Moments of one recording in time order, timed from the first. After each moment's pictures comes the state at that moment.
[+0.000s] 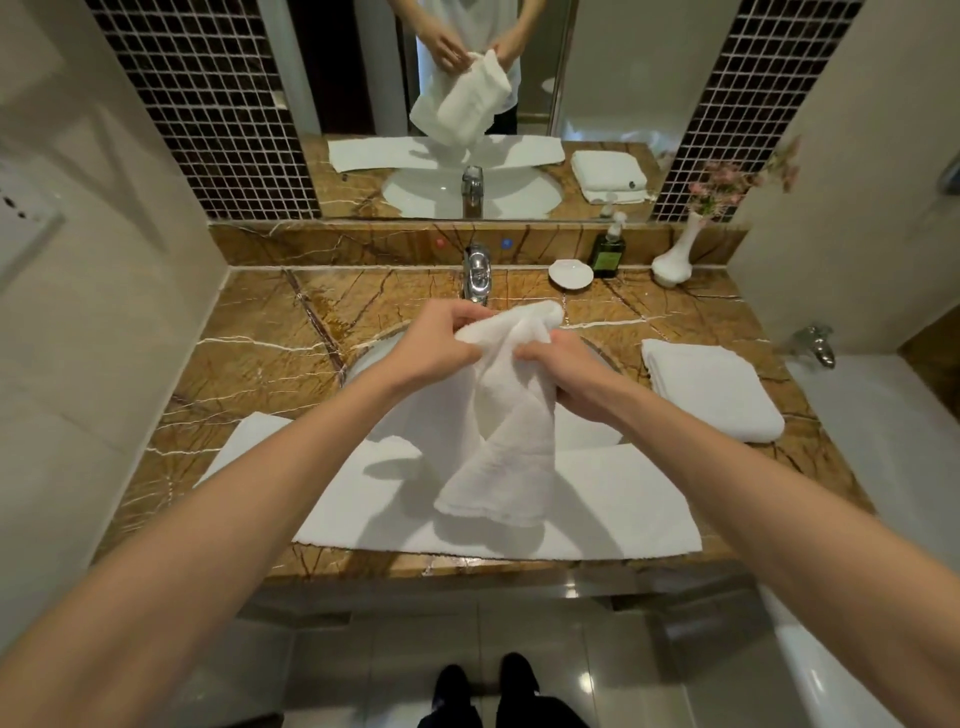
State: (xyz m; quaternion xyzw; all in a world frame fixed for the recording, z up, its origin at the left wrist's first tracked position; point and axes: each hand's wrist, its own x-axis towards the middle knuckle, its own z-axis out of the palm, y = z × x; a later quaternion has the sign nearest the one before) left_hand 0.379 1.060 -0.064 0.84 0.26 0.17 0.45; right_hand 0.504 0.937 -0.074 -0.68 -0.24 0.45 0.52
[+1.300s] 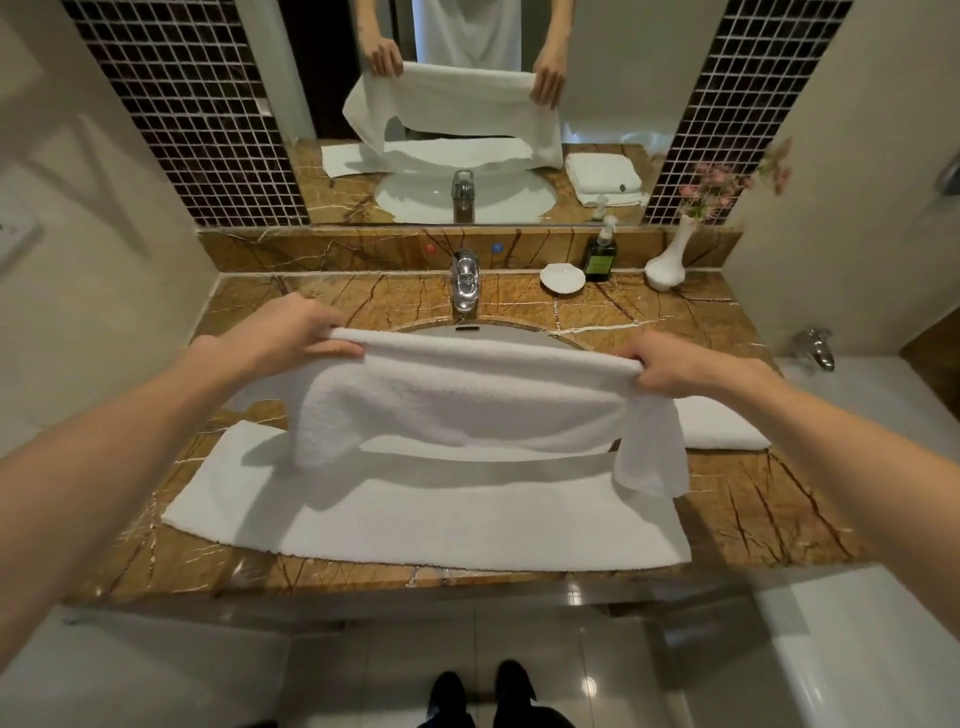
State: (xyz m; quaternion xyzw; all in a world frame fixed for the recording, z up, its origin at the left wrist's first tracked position) left_hand 0.298 1.160 -0.055 0.98 0.19 0.02 0.10; right_hand 0.637 0.881 -0.073 -0.82 -0.52 0.23 0.01
